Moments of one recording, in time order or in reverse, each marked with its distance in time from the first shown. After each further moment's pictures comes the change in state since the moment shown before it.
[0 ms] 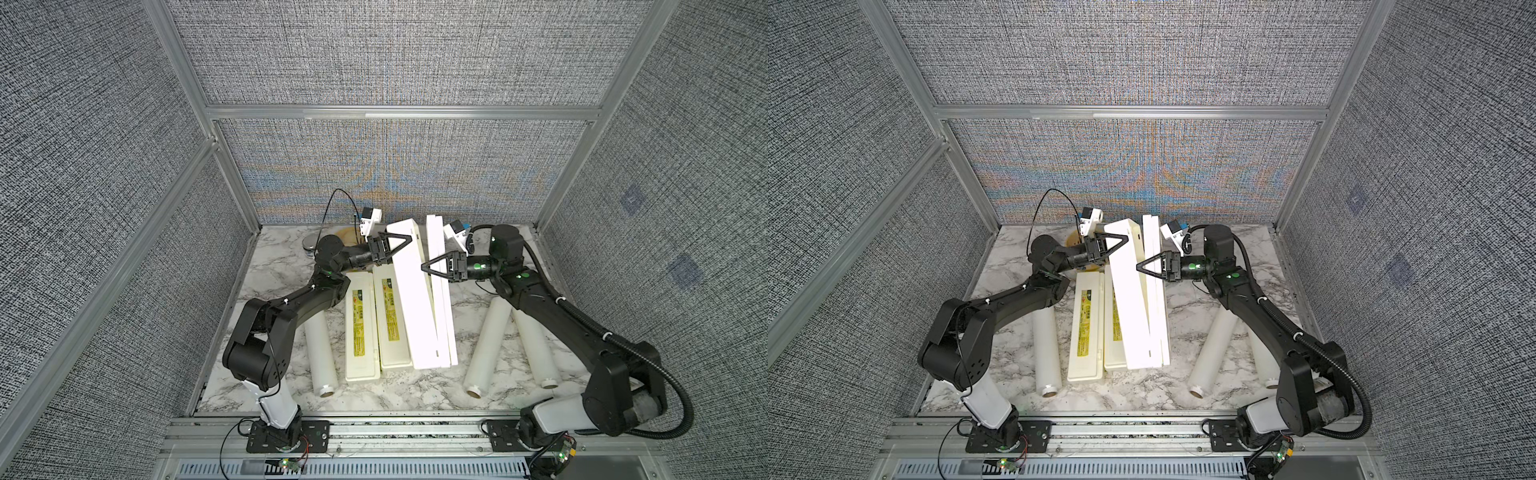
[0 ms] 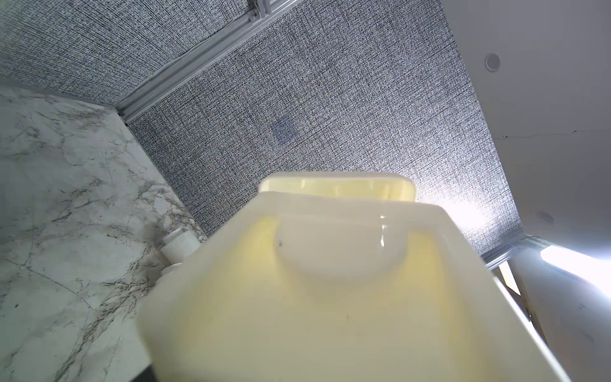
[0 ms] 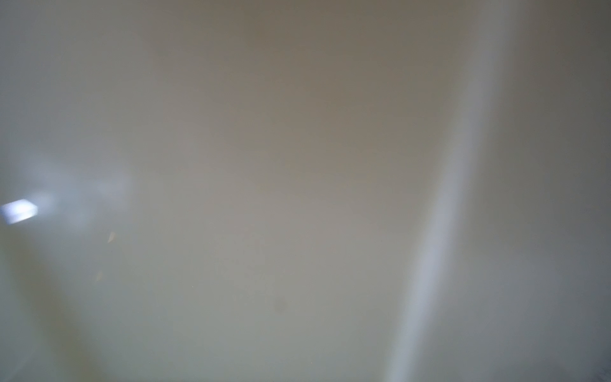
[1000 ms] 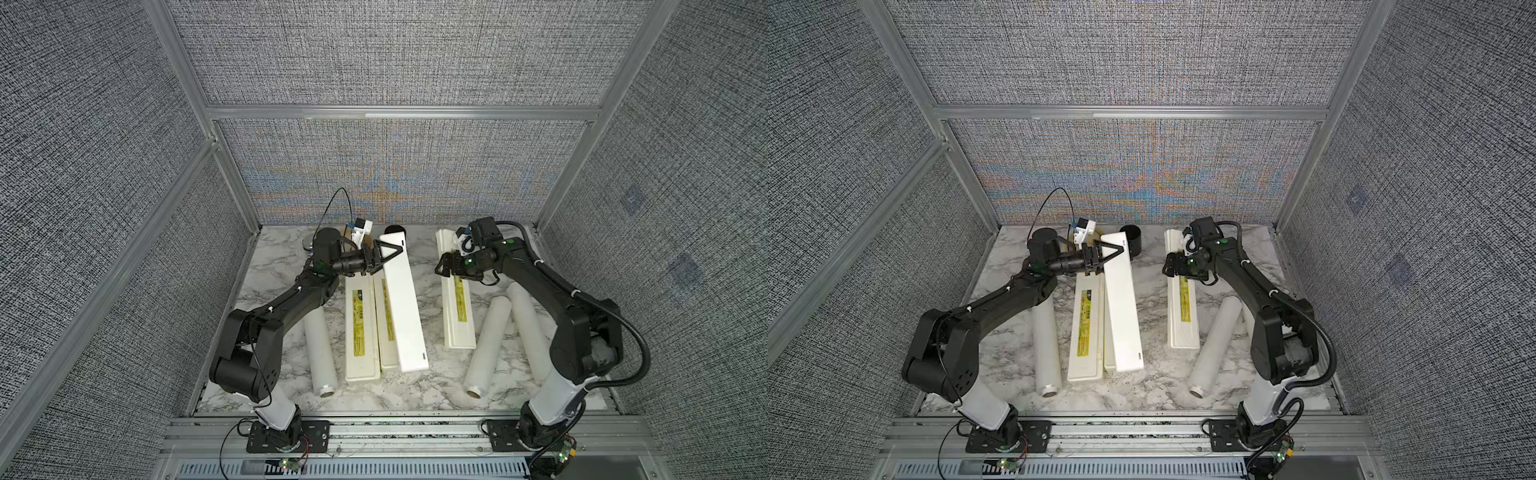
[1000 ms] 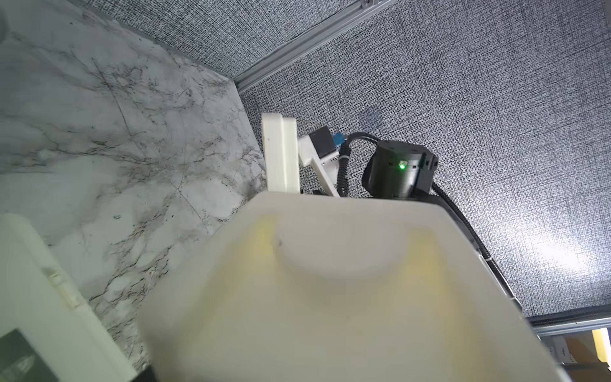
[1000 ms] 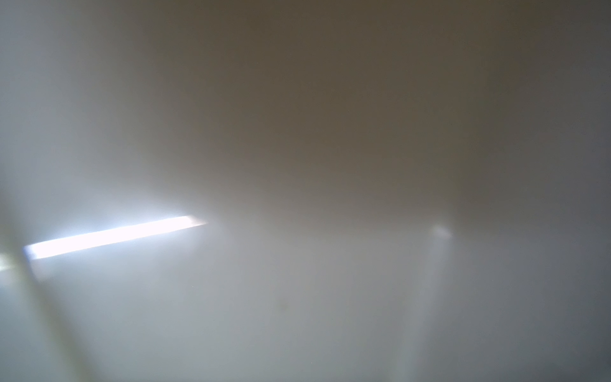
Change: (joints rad) left arm 0.068 -0.092 -0.012 -0.623 -0.024 0.369; right arm -0.034 0.384 0.426 -0.871 0.911 -0.462
